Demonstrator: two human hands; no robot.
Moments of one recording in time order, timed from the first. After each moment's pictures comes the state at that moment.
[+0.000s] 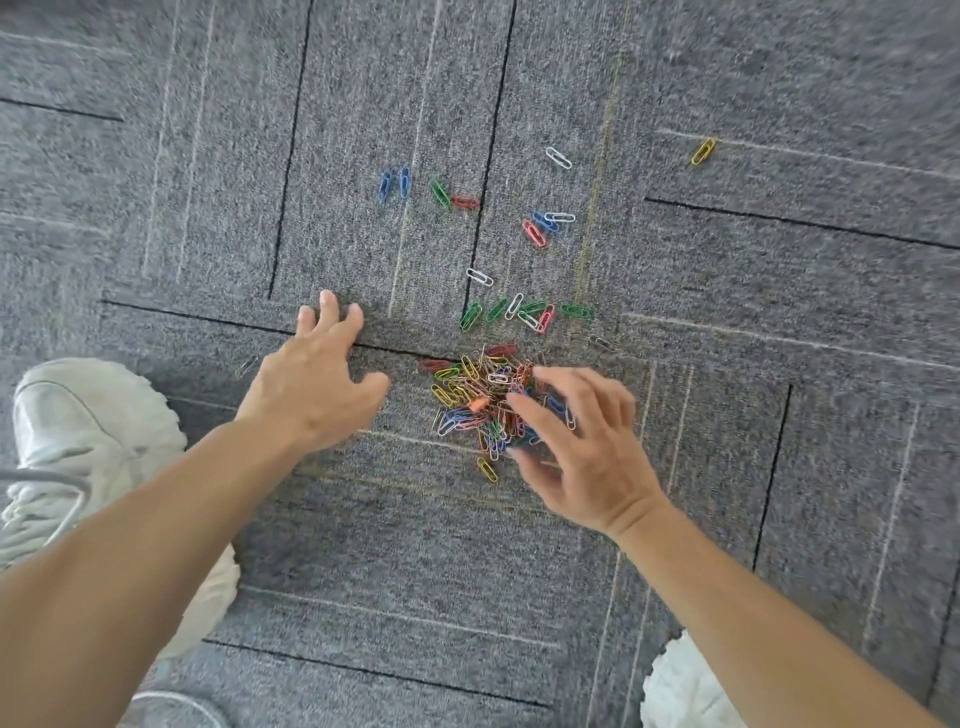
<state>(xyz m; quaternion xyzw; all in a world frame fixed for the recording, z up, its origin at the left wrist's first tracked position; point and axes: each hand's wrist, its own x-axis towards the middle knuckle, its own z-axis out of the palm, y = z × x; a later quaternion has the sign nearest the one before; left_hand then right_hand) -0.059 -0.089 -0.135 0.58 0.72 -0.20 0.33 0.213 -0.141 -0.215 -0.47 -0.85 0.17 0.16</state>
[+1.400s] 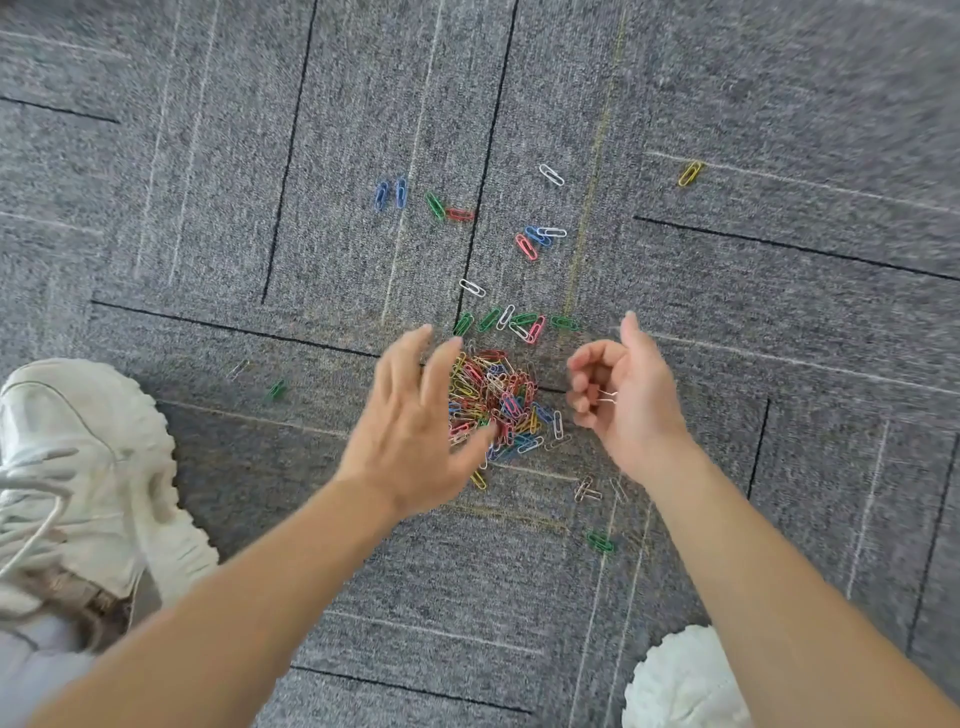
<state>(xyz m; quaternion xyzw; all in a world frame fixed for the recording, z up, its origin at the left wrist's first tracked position) 0.010 -0.127 -0.158 0.70 0.65 -0.05 0.29 0.214 -0.073 -0.159 -0.63 -0.15 0.71 0.28</state>
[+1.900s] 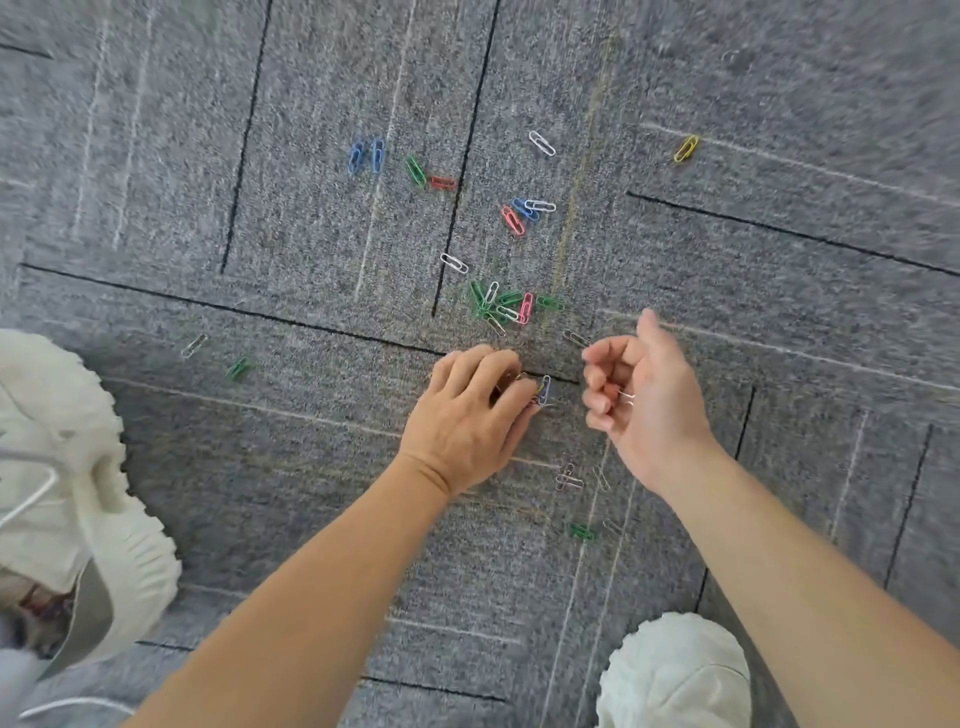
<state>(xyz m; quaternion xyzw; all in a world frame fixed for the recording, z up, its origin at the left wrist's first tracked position) 0.065 -0.136 -0.224 0.82 0.54 0.16 0.13 0.231 -0.079 -0.148 -0.67 -0.11 0.67 0.28</state>
